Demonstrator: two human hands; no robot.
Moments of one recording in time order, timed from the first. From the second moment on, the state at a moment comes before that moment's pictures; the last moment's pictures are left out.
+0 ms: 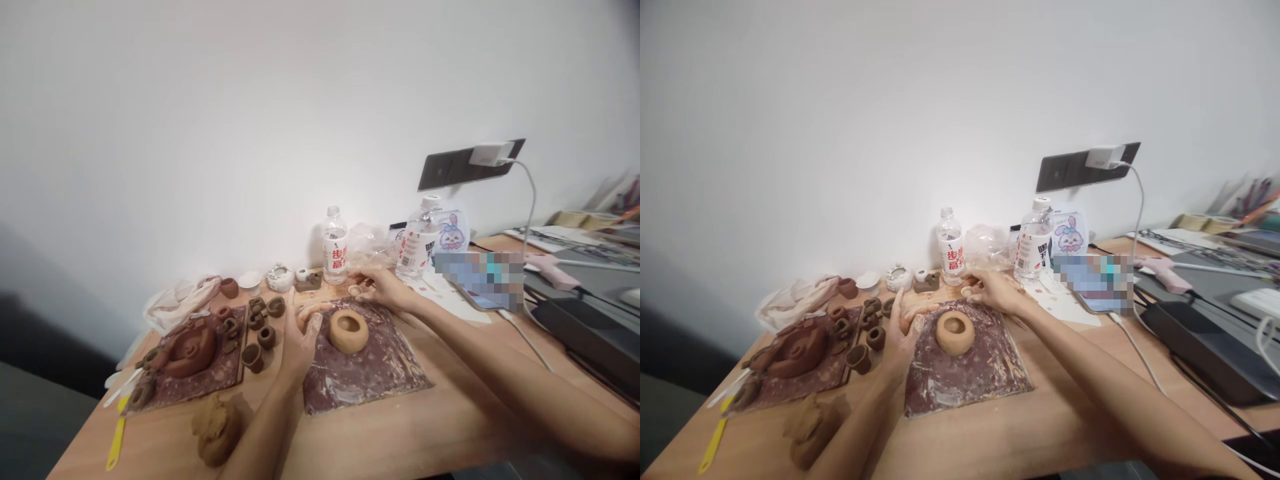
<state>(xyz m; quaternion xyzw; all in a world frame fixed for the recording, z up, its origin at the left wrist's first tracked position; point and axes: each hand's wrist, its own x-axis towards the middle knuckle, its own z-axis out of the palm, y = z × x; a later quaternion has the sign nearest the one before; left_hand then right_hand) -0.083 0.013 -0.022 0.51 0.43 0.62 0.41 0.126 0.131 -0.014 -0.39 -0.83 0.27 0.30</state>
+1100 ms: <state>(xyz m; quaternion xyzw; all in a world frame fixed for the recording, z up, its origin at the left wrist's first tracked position) -0.080 0.010 -0.027 0.53 0.45 0.60 0.39 0.087 0.165 -0.056 -0.51 -0.79 0.18 0.28</state>
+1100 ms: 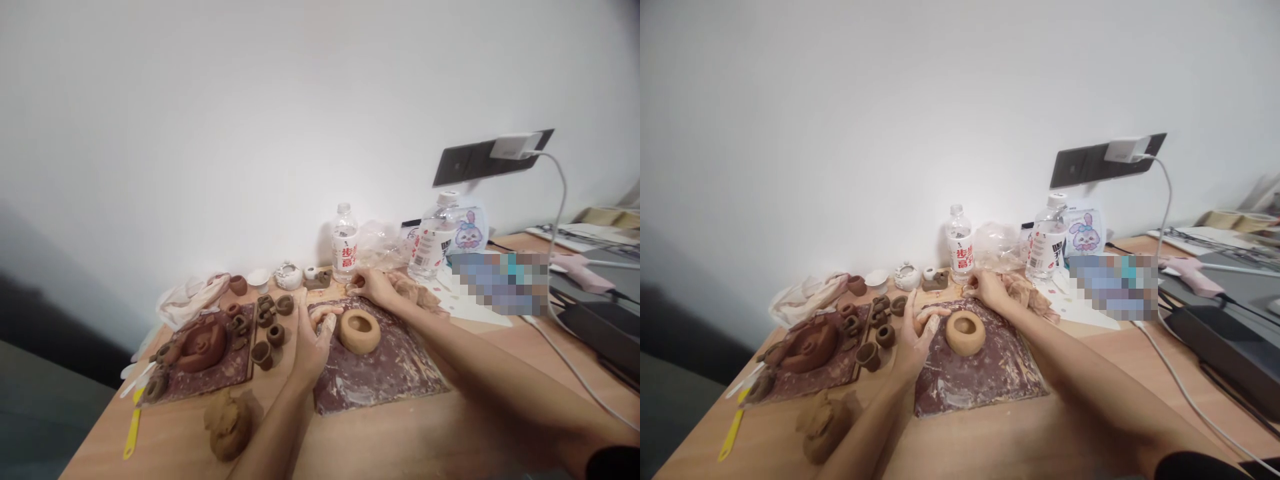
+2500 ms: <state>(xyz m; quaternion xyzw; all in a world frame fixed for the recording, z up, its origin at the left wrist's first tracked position) -0.070 0.007 -0.046 0.62 0.47 0.50 0.38 0.106 0.127 -0.046 -0.41 -0.90 0.06 0.15</state>
